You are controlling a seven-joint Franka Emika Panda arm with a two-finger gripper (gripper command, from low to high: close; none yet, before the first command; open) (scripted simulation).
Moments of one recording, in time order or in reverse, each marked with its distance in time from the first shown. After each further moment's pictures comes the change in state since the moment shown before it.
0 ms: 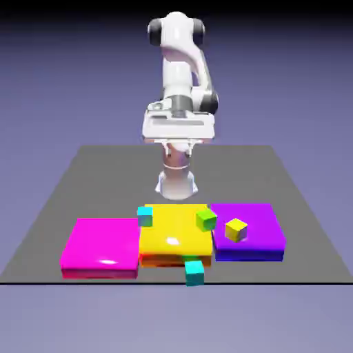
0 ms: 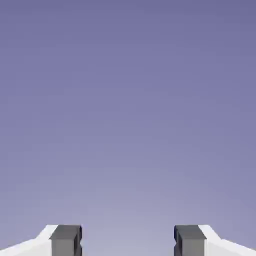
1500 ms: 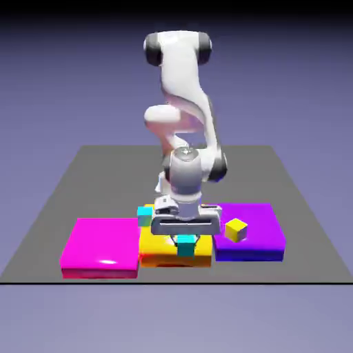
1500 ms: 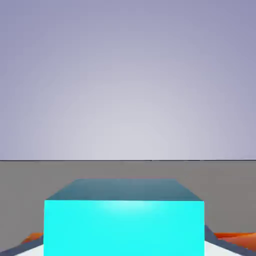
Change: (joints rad) arm -0.074 0.671 0.055 0.360 -0.014 -0.393 0.182
